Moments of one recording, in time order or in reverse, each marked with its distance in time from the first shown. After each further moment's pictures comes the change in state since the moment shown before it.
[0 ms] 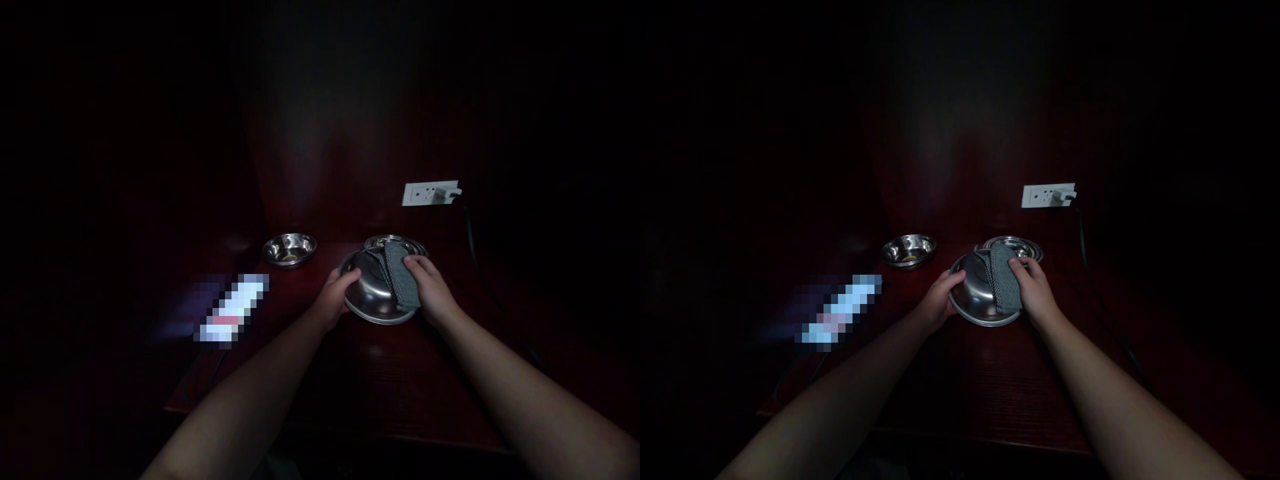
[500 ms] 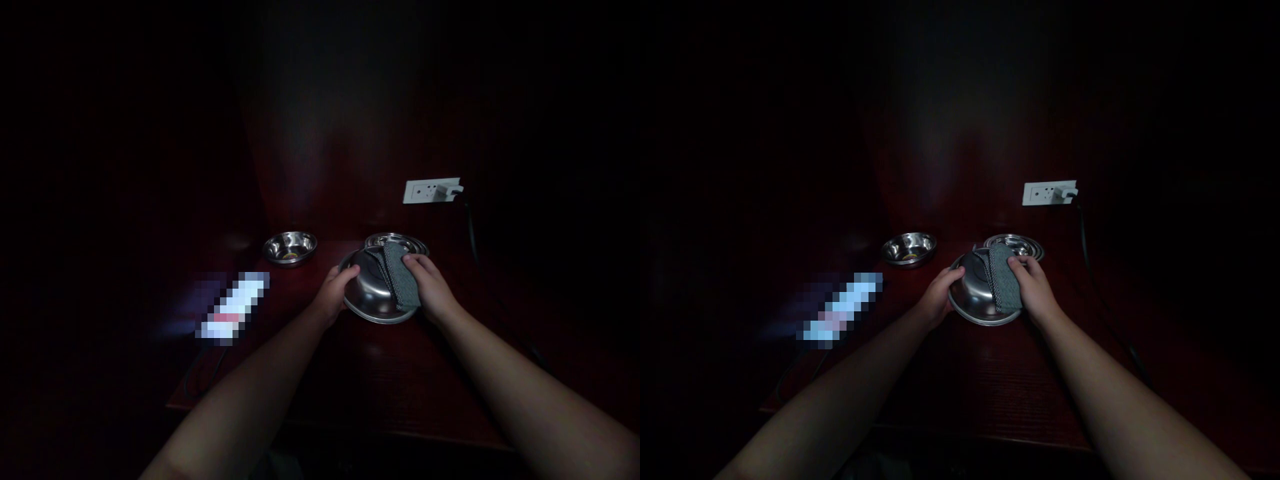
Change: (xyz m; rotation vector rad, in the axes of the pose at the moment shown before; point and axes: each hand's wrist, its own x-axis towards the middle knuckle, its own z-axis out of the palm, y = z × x) left_hand 0.001 0.003 0.001 -0.012 0.051 0.003; right_hand 0.001 0.002 -0.003 -0.050 -0.043 -0.014
